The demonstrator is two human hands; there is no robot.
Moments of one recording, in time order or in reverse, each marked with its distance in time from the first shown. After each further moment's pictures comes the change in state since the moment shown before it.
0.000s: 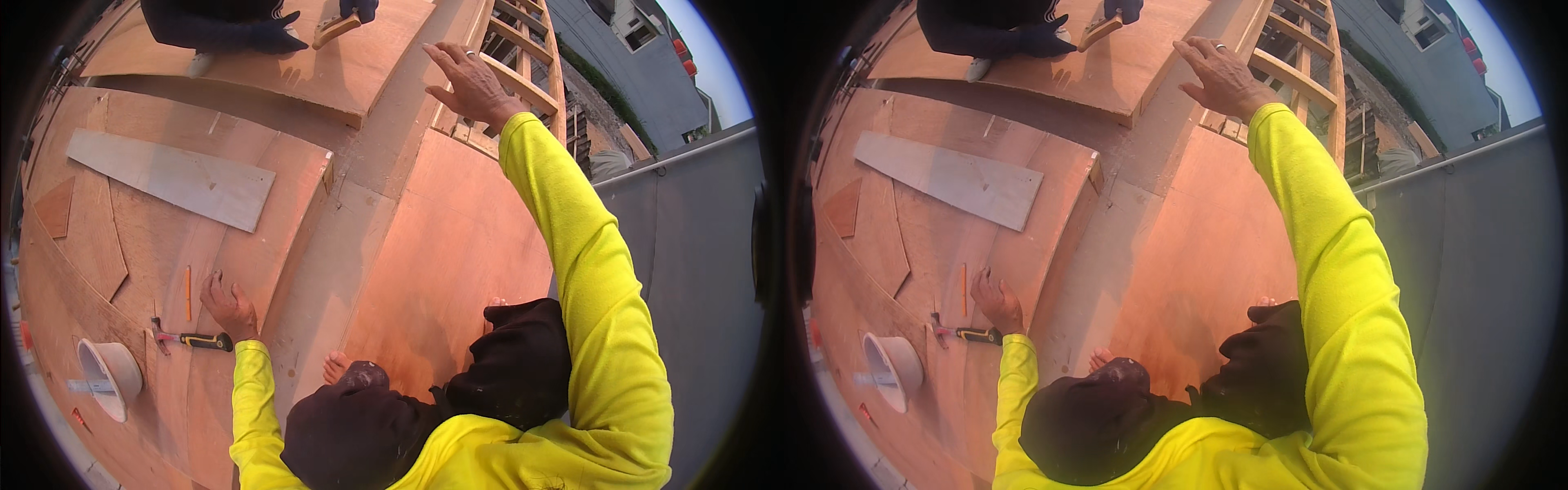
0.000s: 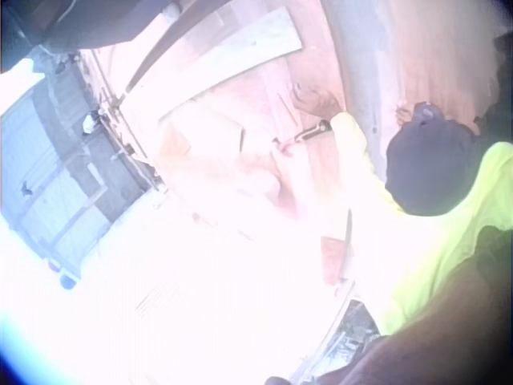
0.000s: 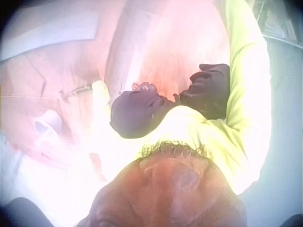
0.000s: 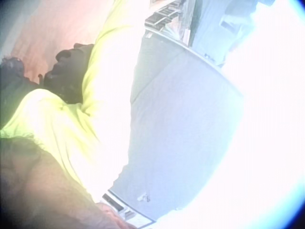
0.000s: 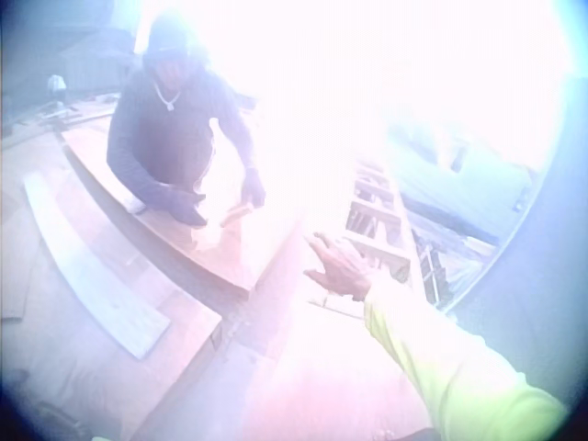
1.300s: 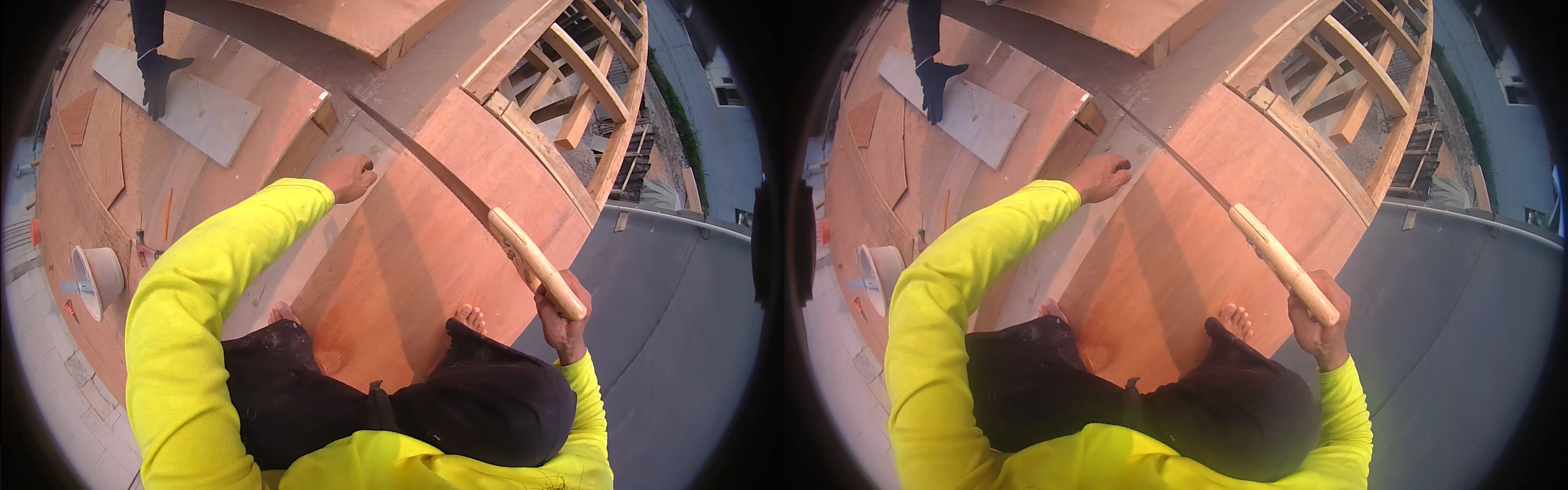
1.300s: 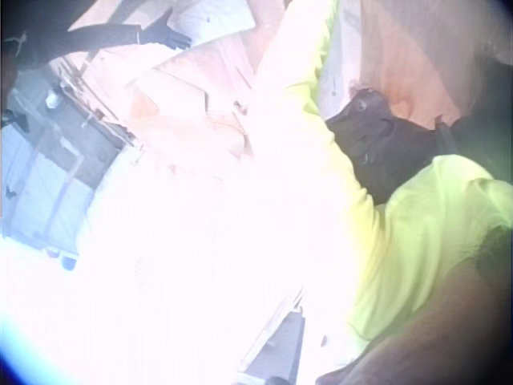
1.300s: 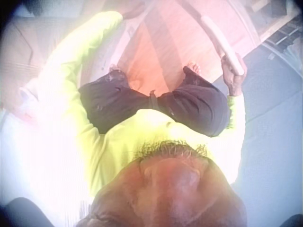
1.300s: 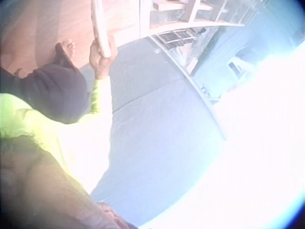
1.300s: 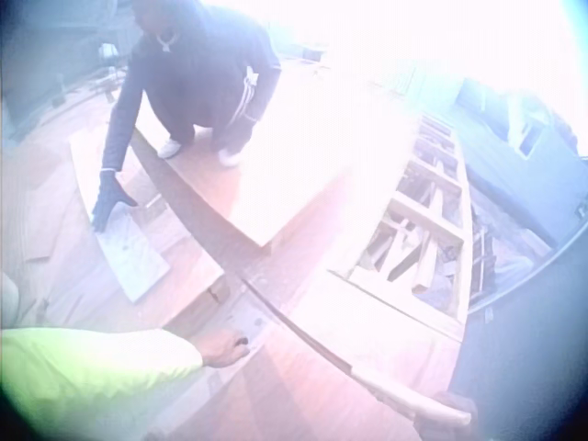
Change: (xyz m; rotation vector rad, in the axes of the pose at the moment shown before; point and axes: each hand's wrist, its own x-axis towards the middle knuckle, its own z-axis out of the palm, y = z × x) left_hand 0.072 0.269 0.151 -0.136 -1.358 0.012; right_hand -0.312 -0.024 -0.101 0.986 -0.154 0.660
